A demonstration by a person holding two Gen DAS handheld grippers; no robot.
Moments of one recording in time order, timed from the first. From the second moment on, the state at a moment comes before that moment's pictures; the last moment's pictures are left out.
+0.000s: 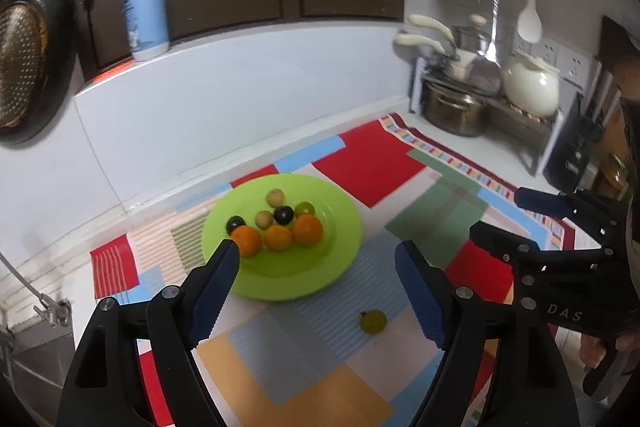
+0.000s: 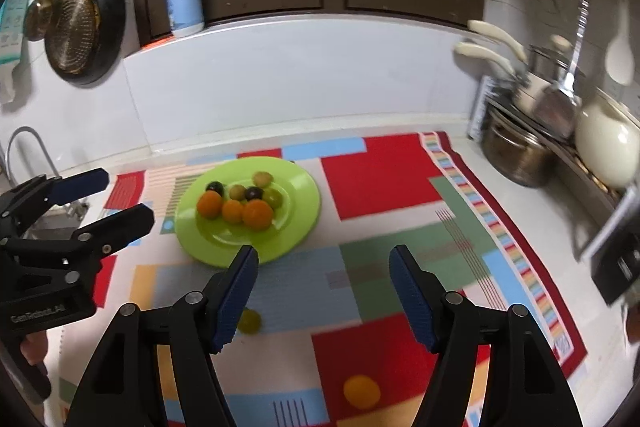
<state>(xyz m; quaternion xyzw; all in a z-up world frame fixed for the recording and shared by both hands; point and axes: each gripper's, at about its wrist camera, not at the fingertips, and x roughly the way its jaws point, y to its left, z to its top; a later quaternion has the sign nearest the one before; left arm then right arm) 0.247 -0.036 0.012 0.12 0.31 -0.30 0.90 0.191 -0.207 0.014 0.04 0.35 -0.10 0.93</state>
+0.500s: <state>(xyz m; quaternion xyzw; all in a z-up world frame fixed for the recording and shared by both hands) 0.250 -0.063 -0.044 0.16 0.37 -0.35 0.85 0.162 -0.220 -0.048 0.10 0.44 -0.16 0.88</state>
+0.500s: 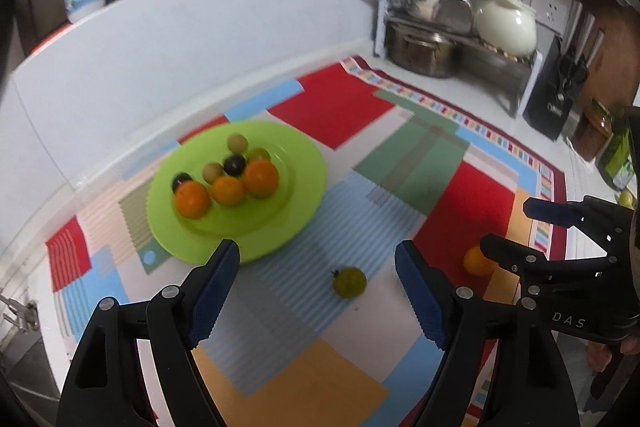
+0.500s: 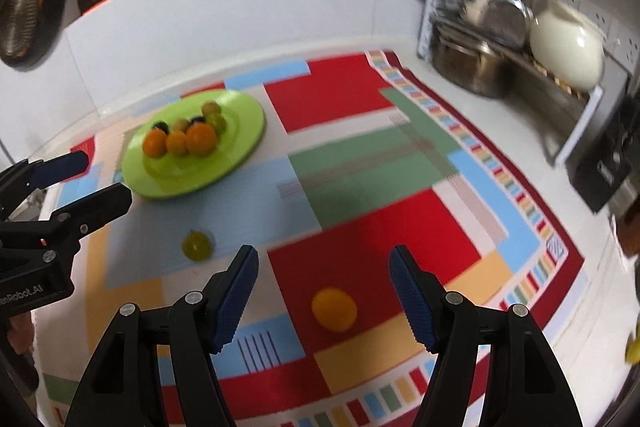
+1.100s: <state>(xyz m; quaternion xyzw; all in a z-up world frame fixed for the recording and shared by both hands) 0.261 -0.092 -0.110 0.19 0.44 -0.36 0.80 0.151 -0.236 -0.100 0.15 0.49 -0.18 0.84</state>
